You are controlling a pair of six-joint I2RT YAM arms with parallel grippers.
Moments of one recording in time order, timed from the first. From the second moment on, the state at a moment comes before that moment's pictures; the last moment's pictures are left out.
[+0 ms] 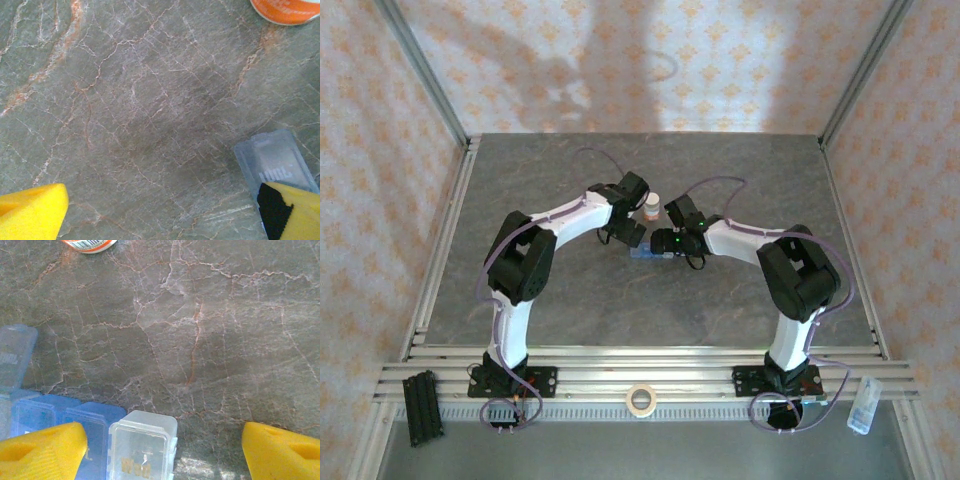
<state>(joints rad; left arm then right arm) -0.53 2.05 1.53 -0.77 -0.24 -0.14 0.58 1.82 1.08 -0.34 -0.02 0.54</state>
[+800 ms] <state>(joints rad) -0.53 1.68 1.42 -0.72 -0.19 -0.20 0.58 1.72 1.29 -0.65 0.04 0.50</state>
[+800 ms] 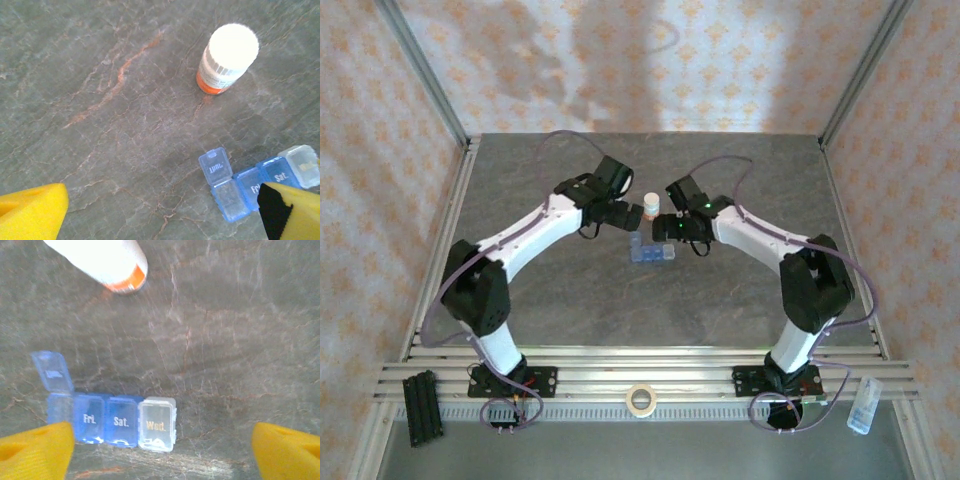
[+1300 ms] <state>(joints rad) -0.43 1.30 1.02 -0.50 -0.29 -0.35 0.58 2.06 1.94 -0.91 0.16 0.48</state>
